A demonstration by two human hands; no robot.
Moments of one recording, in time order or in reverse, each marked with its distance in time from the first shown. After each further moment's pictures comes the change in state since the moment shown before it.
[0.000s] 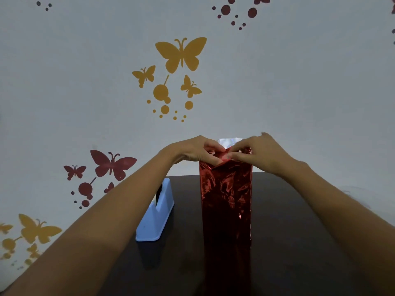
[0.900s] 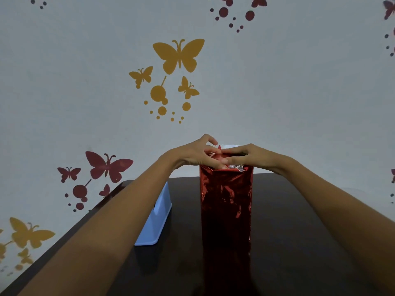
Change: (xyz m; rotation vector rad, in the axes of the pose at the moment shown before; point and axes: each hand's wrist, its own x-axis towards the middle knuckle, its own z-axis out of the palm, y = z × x) left_hand 0.001 -0.004 0.006 -0.082 0.024 -0.059; right_hand 0.013 0.007 0.008 0.621 -0.401 0.134
